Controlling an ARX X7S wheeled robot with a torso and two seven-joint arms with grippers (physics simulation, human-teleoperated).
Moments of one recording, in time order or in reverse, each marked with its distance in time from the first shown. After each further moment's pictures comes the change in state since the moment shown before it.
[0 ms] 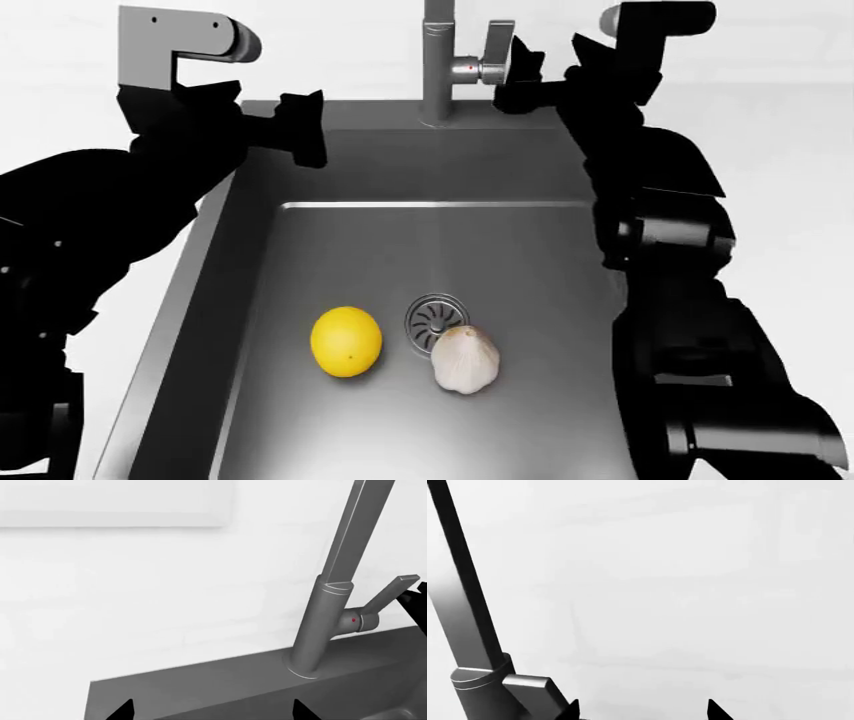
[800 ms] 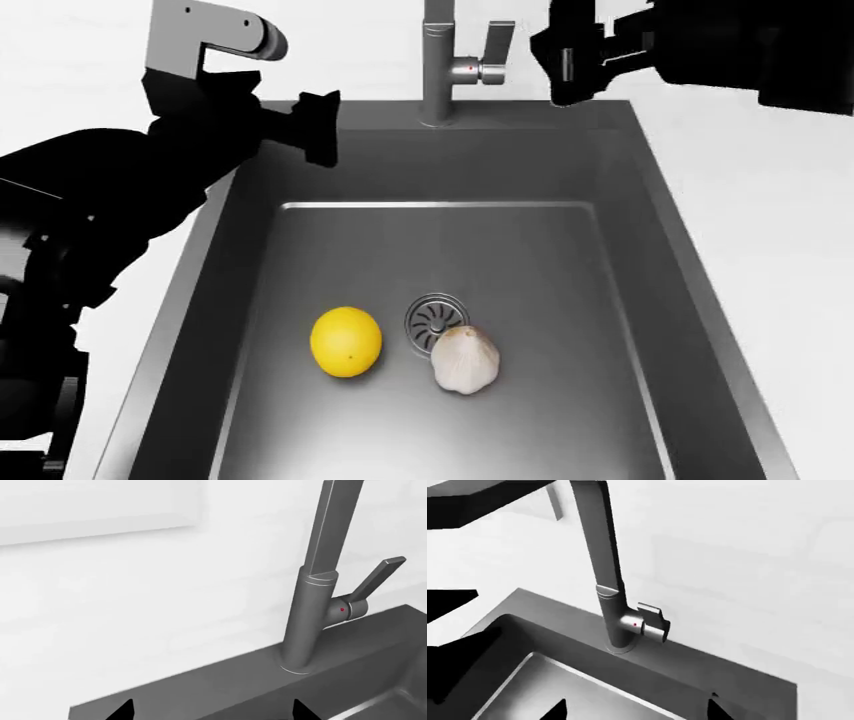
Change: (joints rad) left arm -0.084 0.003 0.121 -0.119 0.078 0.061 0.134; right arm 0.361 0.449 -0.413 -0.741 1.212 1.359 0.658
